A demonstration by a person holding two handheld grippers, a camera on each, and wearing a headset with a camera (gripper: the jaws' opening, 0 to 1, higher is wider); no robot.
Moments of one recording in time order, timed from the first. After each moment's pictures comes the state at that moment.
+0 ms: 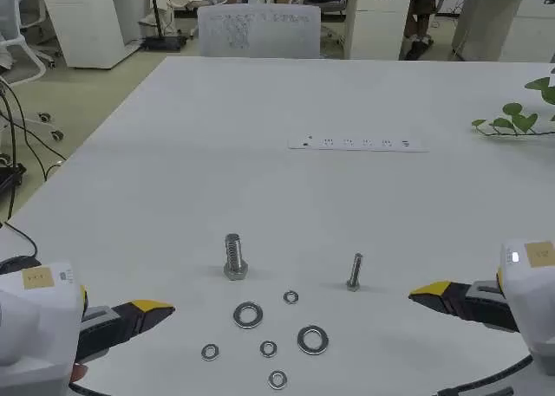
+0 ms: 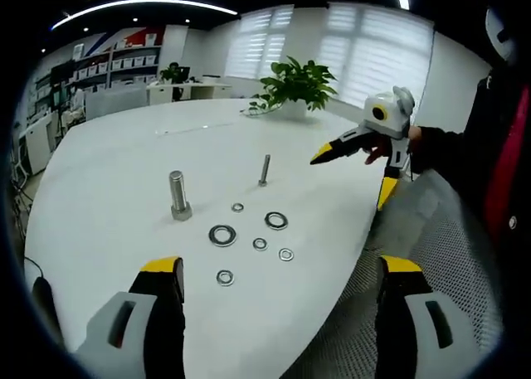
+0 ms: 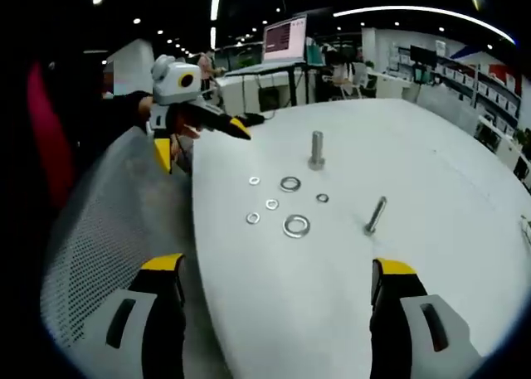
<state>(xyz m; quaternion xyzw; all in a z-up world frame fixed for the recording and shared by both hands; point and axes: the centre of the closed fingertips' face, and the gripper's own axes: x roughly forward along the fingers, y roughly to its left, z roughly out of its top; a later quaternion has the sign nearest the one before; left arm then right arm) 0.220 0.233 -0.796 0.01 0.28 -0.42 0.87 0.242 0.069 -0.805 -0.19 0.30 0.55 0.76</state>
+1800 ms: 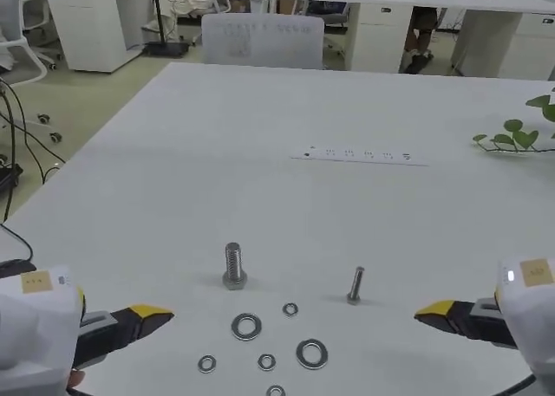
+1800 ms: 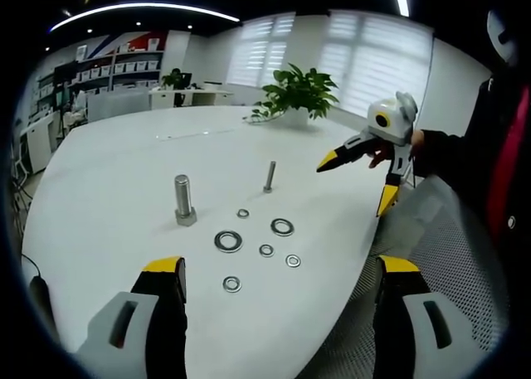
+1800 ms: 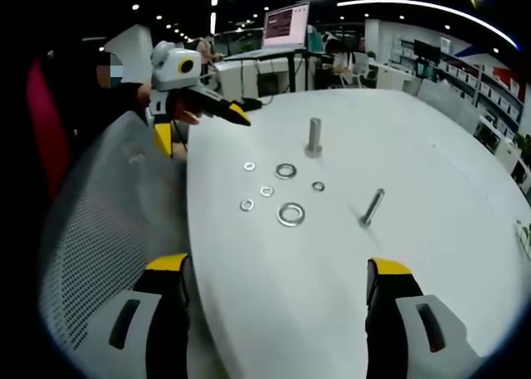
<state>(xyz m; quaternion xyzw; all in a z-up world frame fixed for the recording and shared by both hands) 0.224 0.231 -0.802 -0.01 0.27 -0.41 0.87 0.239 0.062 -0.817 -0.20 0.32 0.54 0.75</state>
